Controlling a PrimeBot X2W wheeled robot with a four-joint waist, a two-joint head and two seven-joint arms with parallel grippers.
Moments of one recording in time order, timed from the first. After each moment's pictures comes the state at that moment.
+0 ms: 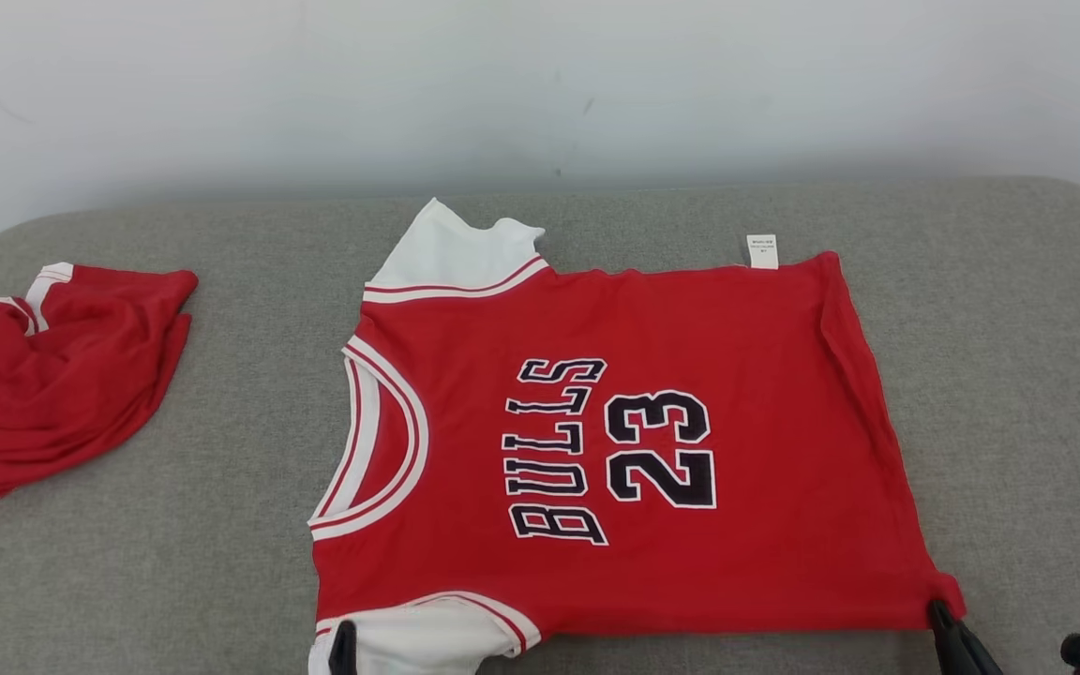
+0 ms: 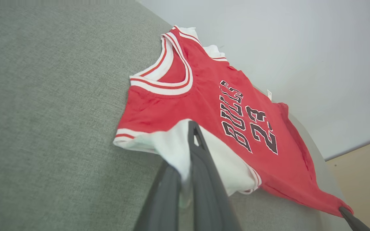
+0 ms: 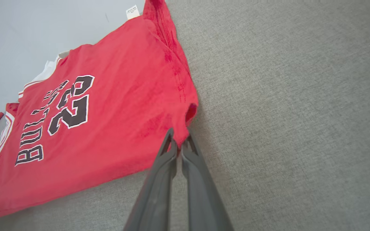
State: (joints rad) left arm 0.14 0.21 -0.38 0.03 -0.84 0.09 -0.24; right arm 0.11 -0.18 -0.03 0.24 0.64 0.13 0.04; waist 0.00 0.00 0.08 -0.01
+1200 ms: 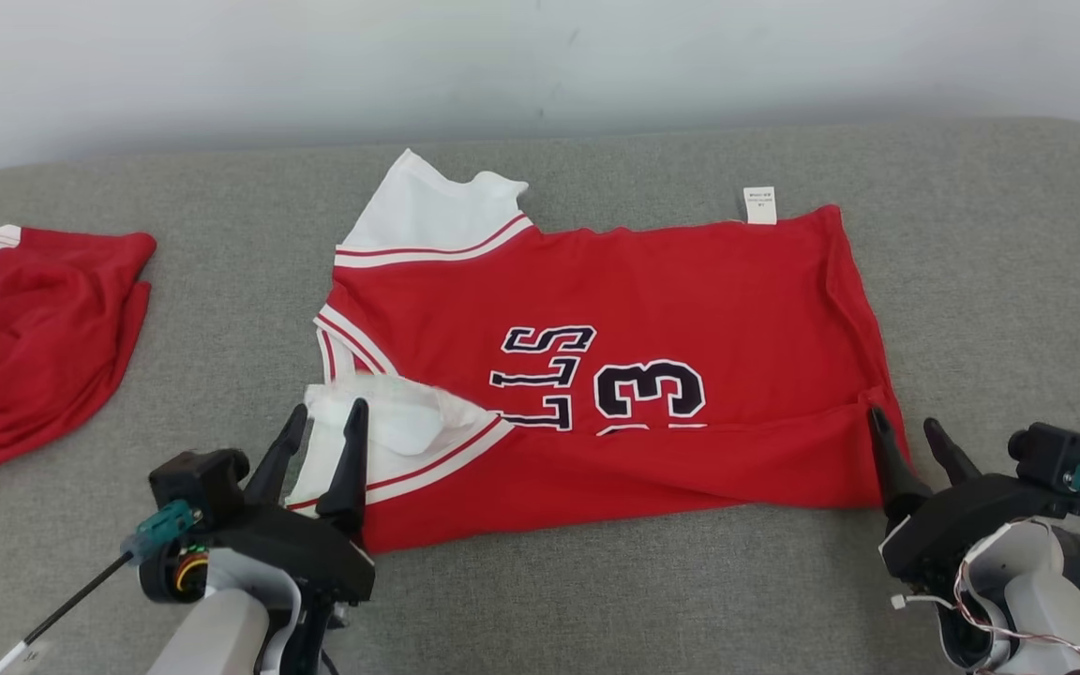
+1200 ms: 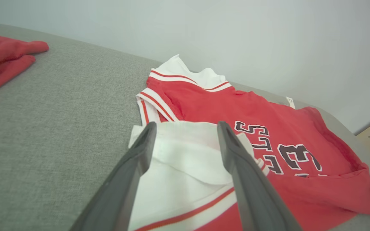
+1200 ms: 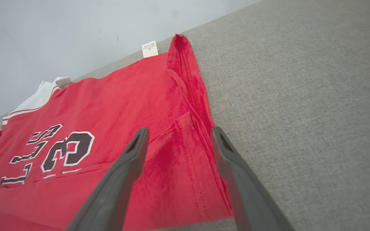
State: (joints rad) left arm -0.47 0.20 -0.40 0.60 -0.73 -0.08 -0.25; right arm -0.36 -0.20 0.05 0.56 0.56 0.13 0.01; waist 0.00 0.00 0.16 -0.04
